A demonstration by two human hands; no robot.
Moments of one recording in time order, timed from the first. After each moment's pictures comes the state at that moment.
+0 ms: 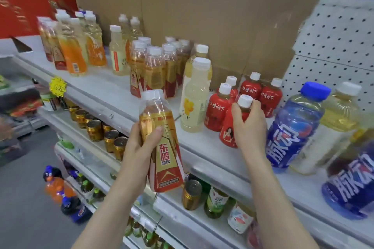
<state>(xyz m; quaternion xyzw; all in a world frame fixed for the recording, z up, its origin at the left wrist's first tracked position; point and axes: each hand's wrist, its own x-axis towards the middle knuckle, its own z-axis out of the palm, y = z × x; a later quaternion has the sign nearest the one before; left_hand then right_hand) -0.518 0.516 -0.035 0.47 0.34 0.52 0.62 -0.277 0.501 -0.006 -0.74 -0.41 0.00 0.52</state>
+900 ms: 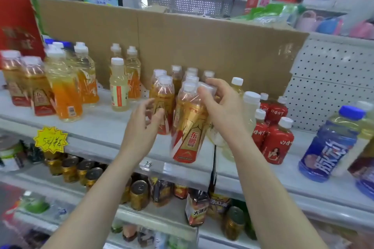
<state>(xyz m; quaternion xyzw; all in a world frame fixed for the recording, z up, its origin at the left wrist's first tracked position) -0.616 0.744 0.019 0.75 0.28 0.47 0.38 -0.474 0.625 0.089 -0.68 -0.45 -0.02 0.57</state>
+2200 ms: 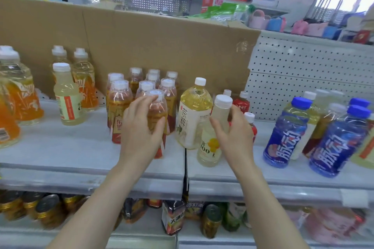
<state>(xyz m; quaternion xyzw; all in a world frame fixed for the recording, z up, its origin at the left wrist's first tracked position) -0.547 0.722 0.030 0.80 0.20 0.52 0.23 -0.394 0.567 0.032 -0.79 -0.34 -0.20 0.48</state>
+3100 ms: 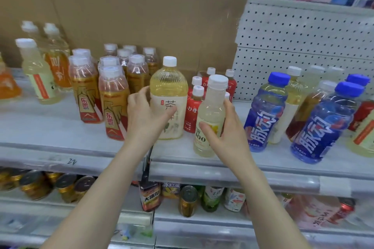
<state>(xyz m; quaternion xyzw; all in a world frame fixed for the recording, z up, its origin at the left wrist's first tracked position) -0.461 0.654 0.015 0.78 0.32 0.41 0.35 -0.345 0.486 0.000 -0.78 -0.41 -0.07 0.46</state>
